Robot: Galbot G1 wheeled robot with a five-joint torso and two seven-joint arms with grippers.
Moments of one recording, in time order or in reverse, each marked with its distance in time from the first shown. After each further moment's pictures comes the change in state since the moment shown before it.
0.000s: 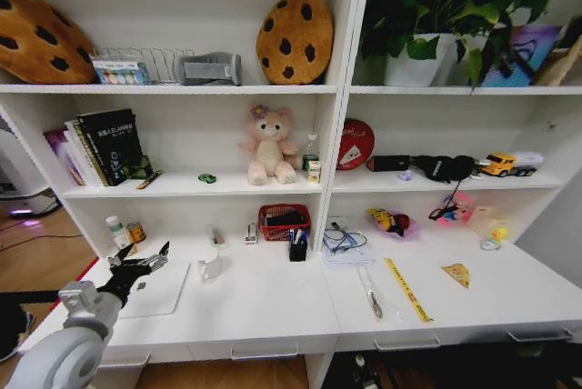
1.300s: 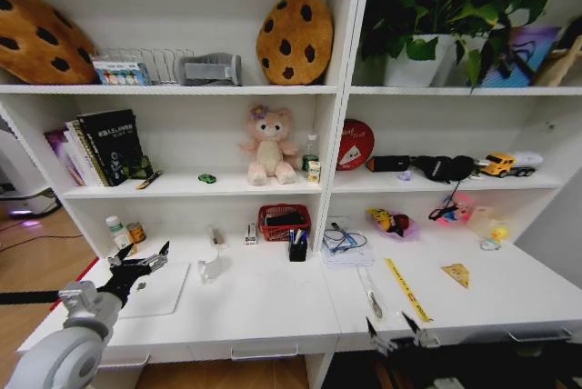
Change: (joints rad) left arm 0.000 0.000 0.000 0.000 0.000 0.000 0.000; right arm -0.843 -0.417 0.228 1.883 0.547 -0.427 0.132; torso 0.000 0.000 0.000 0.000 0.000
